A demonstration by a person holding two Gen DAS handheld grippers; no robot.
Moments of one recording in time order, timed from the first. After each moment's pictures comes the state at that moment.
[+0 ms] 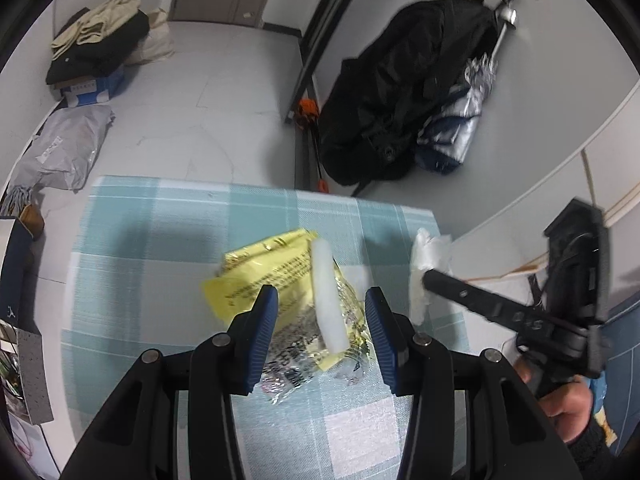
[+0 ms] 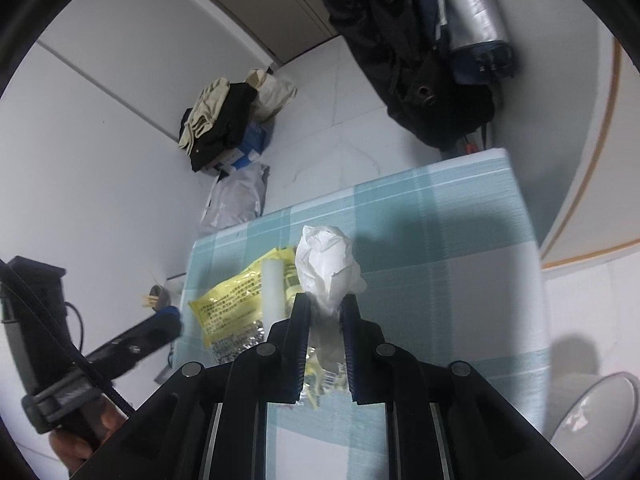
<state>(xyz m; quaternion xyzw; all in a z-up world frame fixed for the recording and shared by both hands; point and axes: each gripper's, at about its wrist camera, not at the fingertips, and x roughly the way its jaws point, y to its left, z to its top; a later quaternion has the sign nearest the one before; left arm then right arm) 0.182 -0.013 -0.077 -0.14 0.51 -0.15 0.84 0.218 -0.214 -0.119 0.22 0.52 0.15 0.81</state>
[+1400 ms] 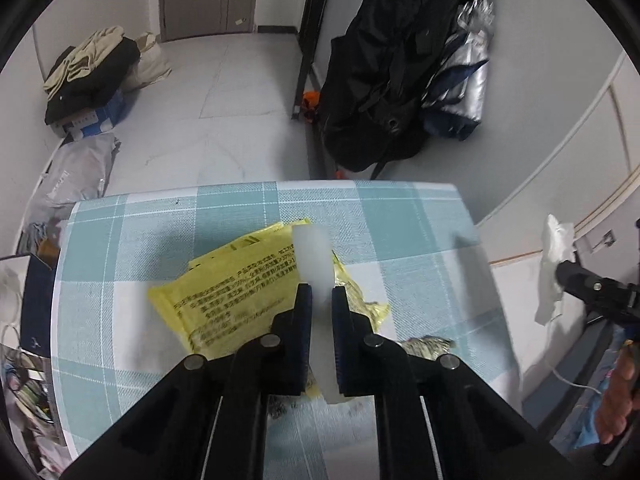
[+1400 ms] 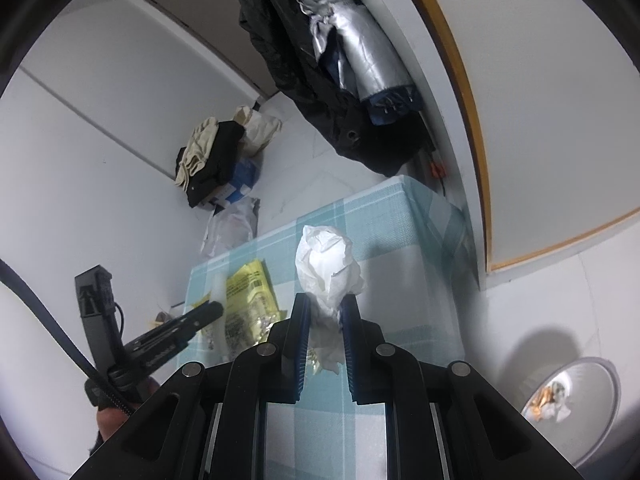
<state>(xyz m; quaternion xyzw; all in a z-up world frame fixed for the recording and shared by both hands) 0.184 -0.053 -0.092 -0.06 0.50 -0.13 0.85 0.166 -0.294 -0.083 0.25 0.48 0.12 0.83</state>
